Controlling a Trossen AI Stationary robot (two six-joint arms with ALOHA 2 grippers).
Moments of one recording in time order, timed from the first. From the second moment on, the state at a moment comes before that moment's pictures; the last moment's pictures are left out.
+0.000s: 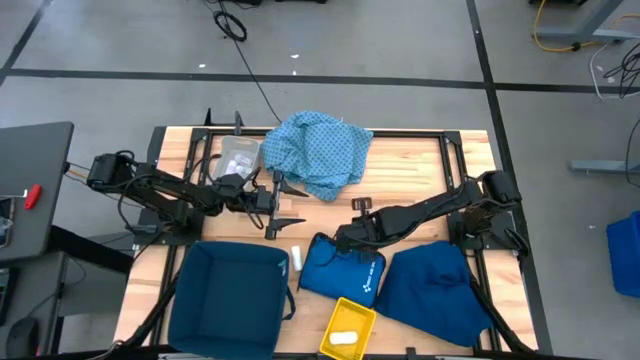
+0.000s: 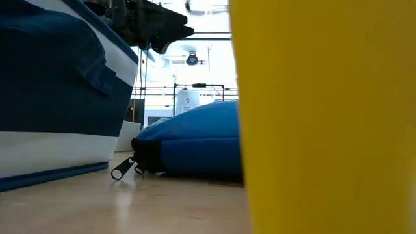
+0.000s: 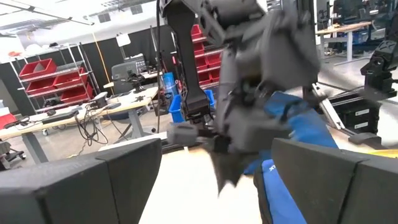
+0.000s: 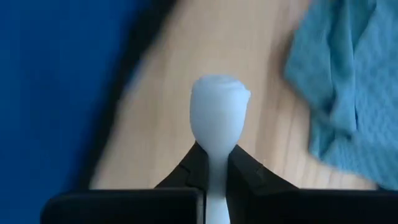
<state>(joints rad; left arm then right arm) 0.00 1.31 0.43 0.98 0.08 0.25 0.25 1.78 1.29 -0.86 0.39 0.02</state>
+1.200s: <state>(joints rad) 0.00 1.31 0.43 0.98 0.09 0.25 0.30 1.64 0.66 0.95 -0.31 0.10</state>
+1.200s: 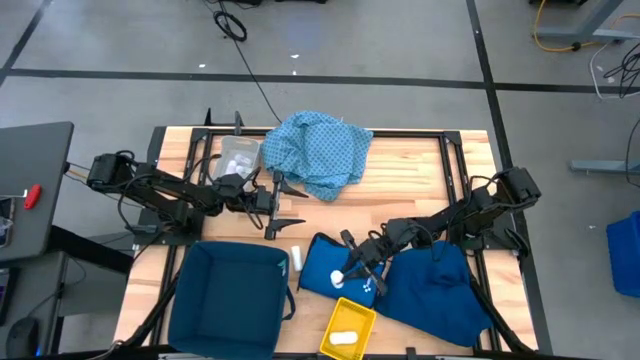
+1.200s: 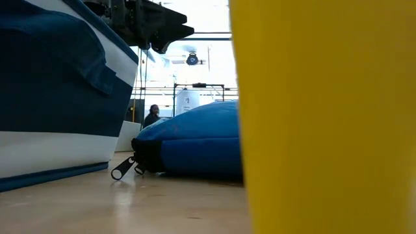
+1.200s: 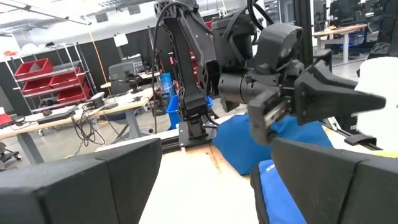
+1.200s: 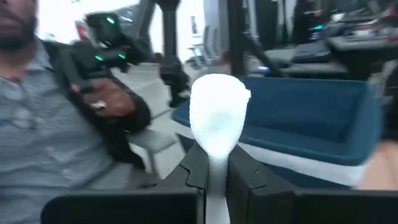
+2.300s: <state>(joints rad) 0.00 1.31 0.43 0.98 0.09 0.23 0.54 1.64 0.75 0.44 -0.17 0.52</state>
